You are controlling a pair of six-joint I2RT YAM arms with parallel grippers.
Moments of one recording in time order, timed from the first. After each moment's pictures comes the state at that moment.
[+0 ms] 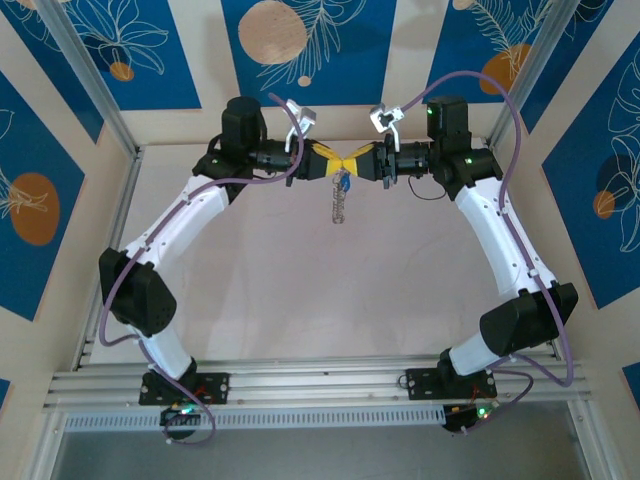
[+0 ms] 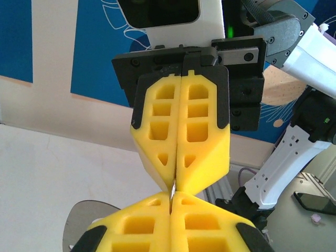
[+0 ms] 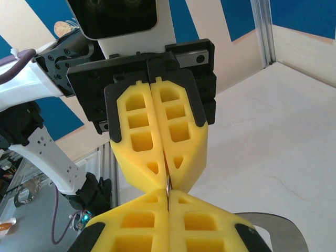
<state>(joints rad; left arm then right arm) -0.49 1.73 1.70 -0.14 1.17 -0.13 0.26 1.52 1.67 -0.66 -1.10 -0.04</state>
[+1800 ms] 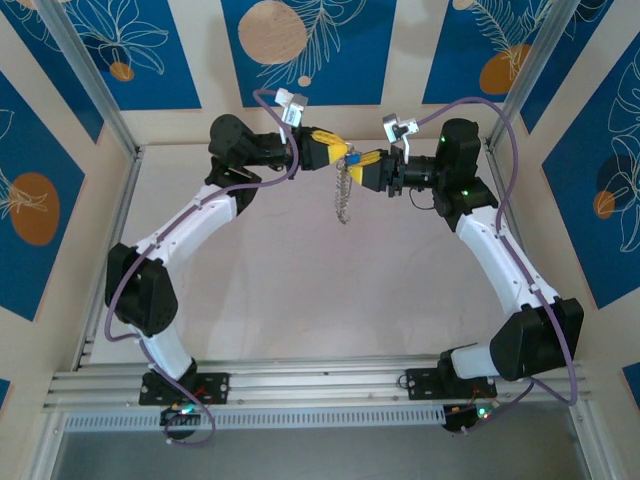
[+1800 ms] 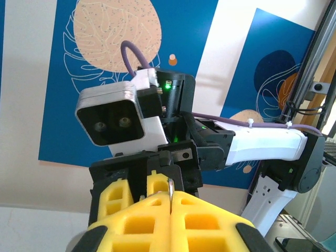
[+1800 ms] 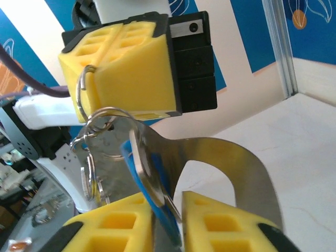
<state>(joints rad) -0.51 1.74 1.56 0.69 1.18 -0.73 0.22 1.37 1.29 -0.02 -1.21 0.34</state>
